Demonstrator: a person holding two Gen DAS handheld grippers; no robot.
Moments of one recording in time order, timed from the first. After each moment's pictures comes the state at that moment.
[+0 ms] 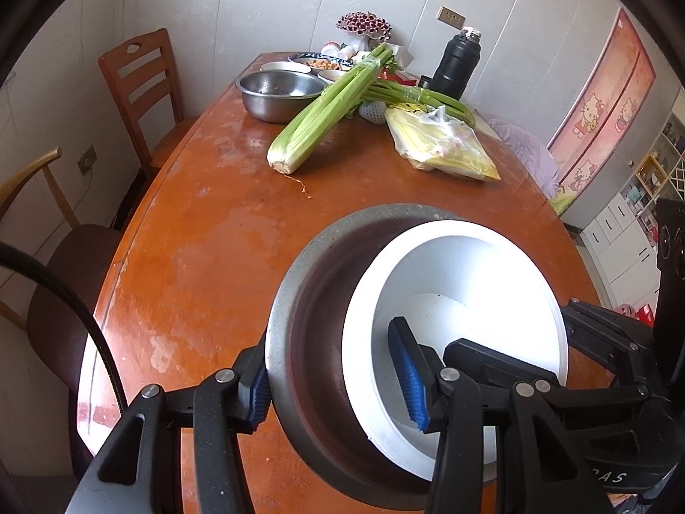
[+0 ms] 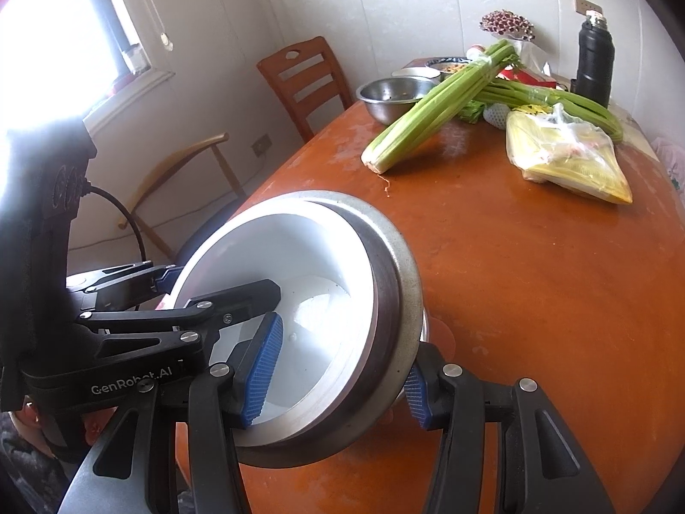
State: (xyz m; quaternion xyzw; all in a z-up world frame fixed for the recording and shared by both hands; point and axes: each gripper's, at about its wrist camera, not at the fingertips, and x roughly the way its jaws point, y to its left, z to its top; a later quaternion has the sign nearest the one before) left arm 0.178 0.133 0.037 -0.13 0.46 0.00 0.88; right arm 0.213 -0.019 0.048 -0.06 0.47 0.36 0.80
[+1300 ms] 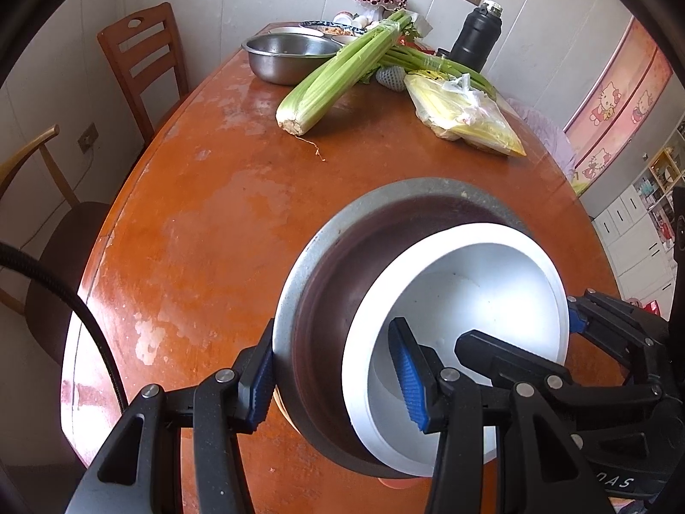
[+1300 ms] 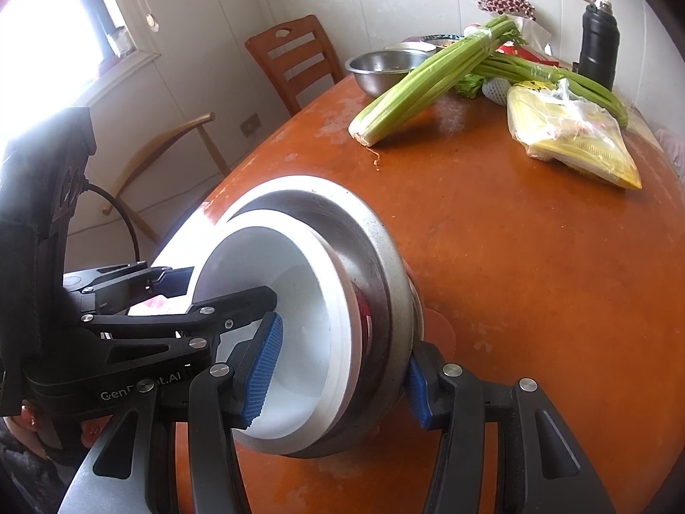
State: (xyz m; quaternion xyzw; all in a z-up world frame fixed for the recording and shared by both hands) left arm 0.196 0.134 0.000 -0.13 0.50 0.01 0.86; right arm 0.224 -0.011 0.021 -0.08 0.49 0.35 0.80
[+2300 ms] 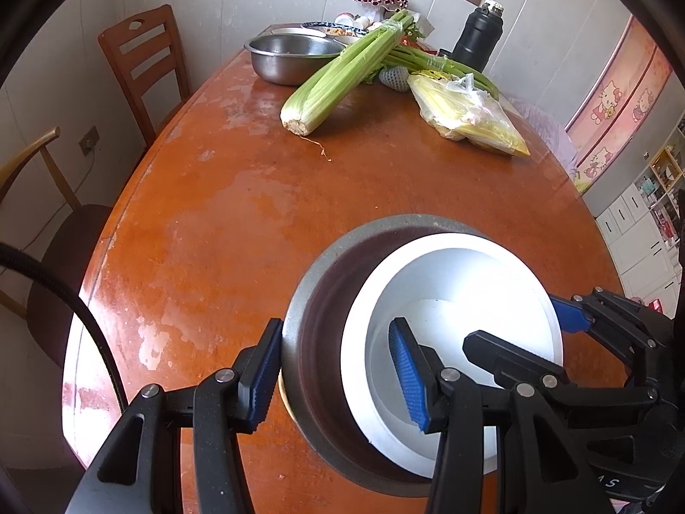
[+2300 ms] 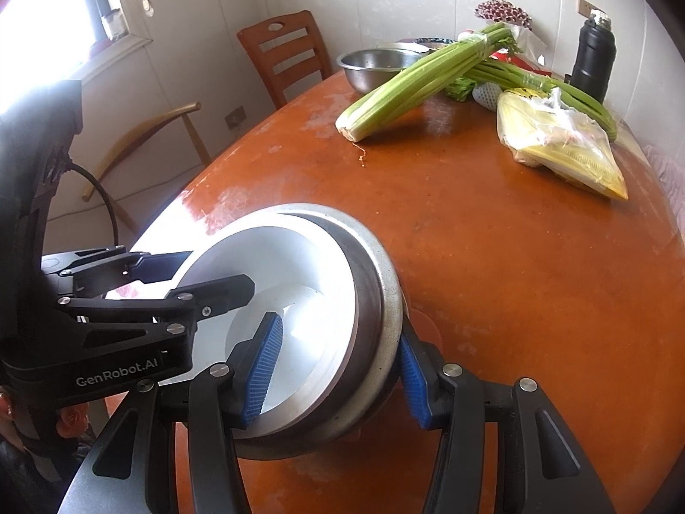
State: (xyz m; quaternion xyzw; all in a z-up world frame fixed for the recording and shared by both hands) left arm 0.196 0.138 -0.005 -0.12 0.50 0.01 0.86; right arm 0.221 -0.008 0.013 -0.11 0.48 0.32 0.81
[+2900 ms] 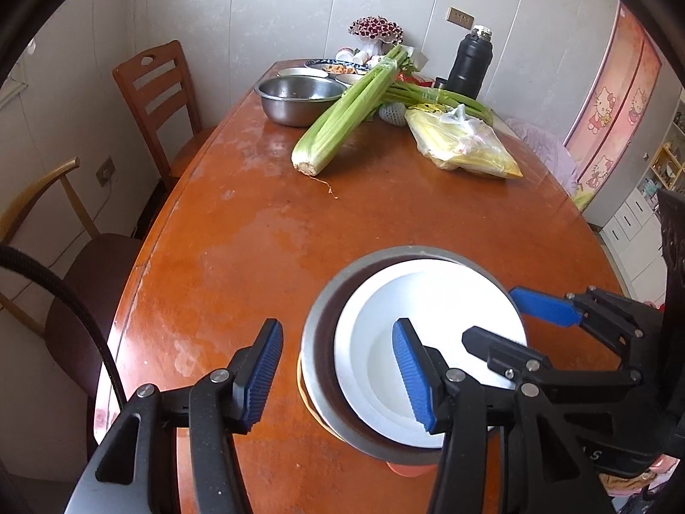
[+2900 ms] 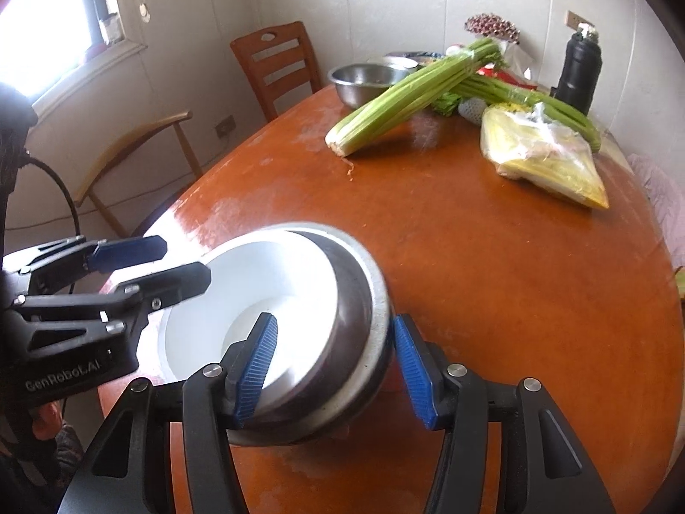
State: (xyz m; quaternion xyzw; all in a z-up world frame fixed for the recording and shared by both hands) left arm 0.170 0.137 0.030 -0.10 0.45 0.03 0.89; right arm 0.215 -0.011 0.027 -0.12 0.46 0.30 0.83
